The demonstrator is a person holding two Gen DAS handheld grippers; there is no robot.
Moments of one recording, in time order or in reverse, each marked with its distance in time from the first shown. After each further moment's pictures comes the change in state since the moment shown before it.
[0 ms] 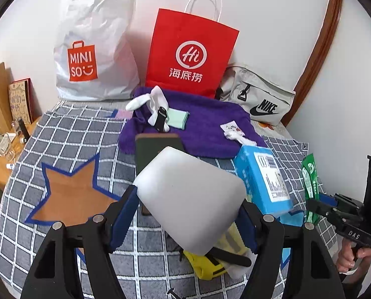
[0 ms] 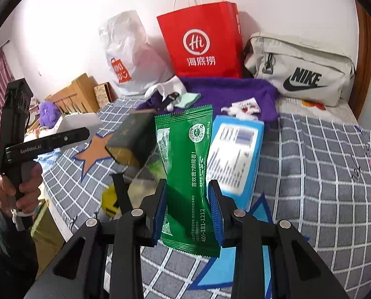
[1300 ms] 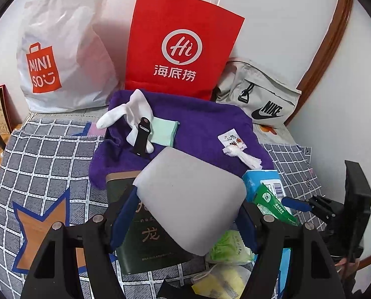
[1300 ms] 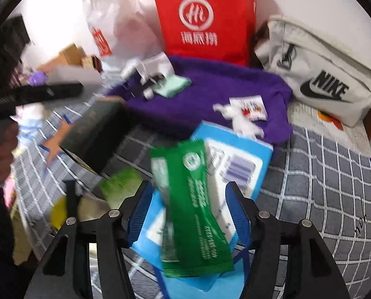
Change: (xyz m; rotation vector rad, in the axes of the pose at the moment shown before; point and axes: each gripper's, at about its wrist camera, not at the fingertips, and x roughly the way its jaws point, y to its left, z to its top) left arm 0.081 -0.011 0.063 0.017 0.086 -0.047; right arm 0.095 -0.026 0.034 -0.134 0.152 -0.079
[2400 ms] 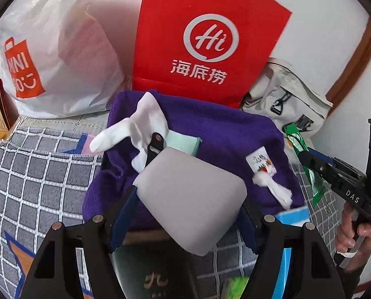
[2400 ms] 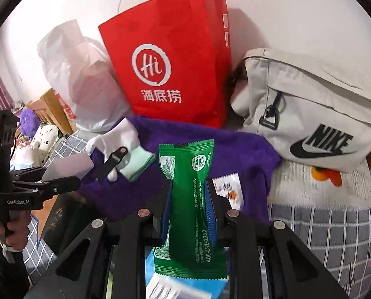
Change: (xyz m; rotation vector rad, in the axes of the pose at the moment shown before) left arm 0.078 0.021 0.059 -0.077 0.073 0.071; right arm 0.038 -0.069 0.124 0.117 -0.123 0.015
